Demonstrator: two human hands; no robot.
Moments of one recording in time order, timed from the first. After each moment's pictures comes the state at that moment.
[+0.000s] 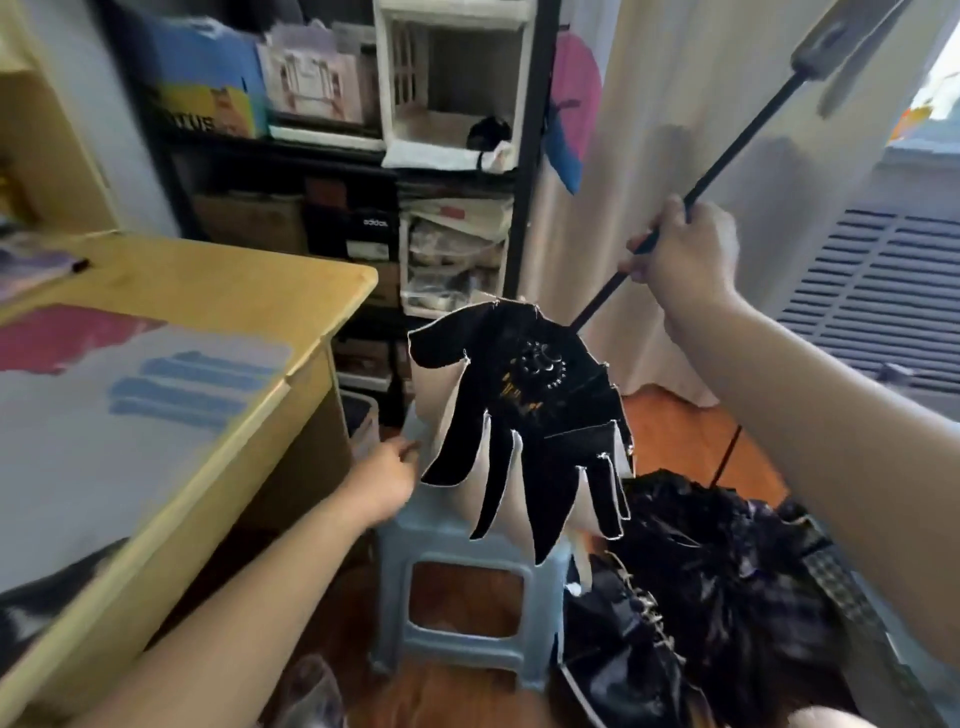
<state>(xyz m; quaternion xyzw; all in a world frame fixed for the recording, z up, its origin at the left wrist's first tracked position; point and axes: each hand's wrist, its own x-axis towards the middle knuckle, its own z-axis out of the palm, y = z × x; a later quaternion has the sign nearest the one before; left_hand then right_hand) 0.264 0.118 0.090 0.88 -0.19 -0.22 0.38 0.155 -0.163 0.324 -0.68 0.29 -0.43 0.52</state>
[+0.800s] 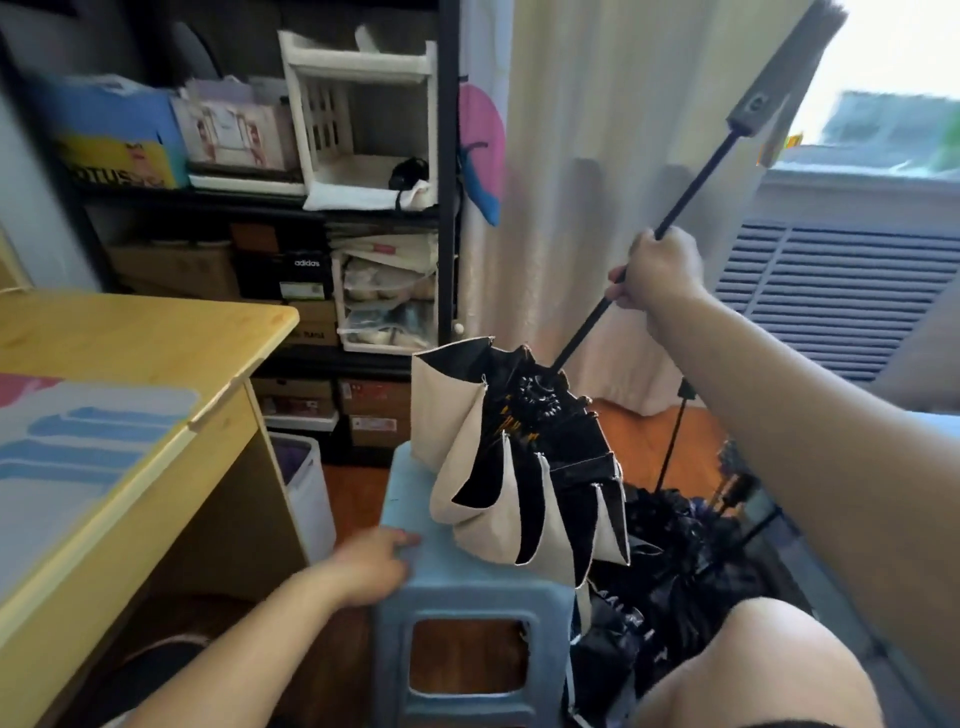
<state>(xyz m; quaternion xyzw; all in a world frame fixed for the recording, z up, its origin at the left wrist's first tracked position) 0.194 0.078 0.085 0.89 -0.31 -0.28 0.20 0.108 -0.235 0.335 -0.69 0.38 -0.38 0.48</state>
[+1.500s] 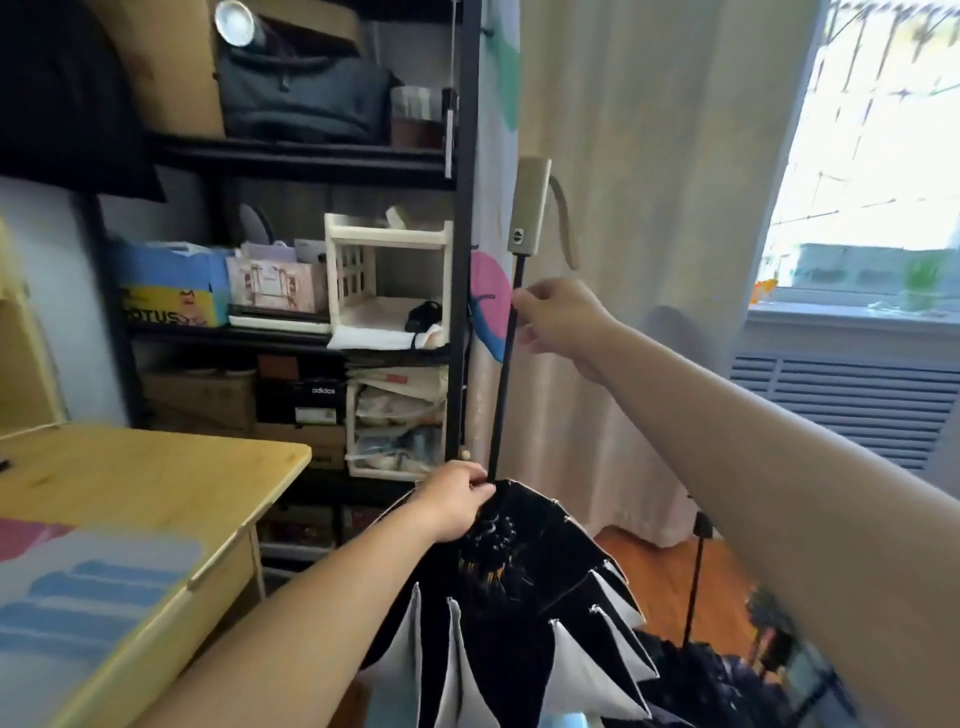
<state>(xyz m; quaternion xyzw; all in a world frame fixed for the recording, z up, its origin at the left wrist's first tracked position) 0.261 -0.061 0.253 0.87 -0.37 -0.11 0.32 0.169 -0.181 0.447 -0.84 0.20 -0.30 0.42</state>
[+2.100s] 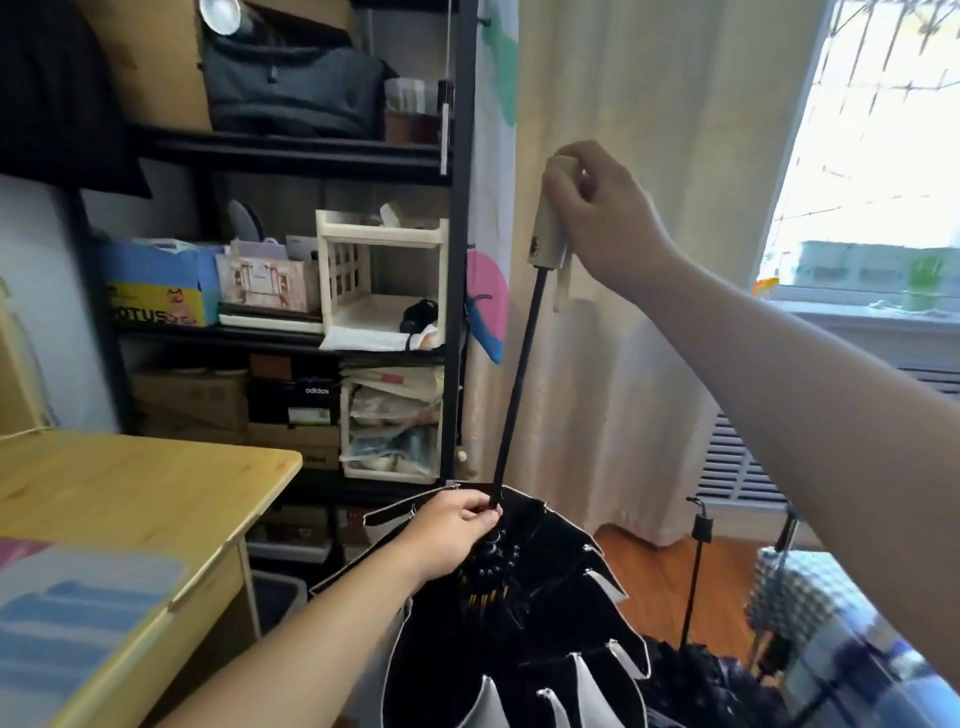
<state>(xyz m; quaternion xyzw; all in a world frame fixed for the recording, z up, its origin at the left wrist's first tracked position) 0.251 -0.055 0.229 0.80 -0.34 -0.19 0.46 0.155 -0.204 0.520 -0.83 0.05 -0.49 0.26</state>
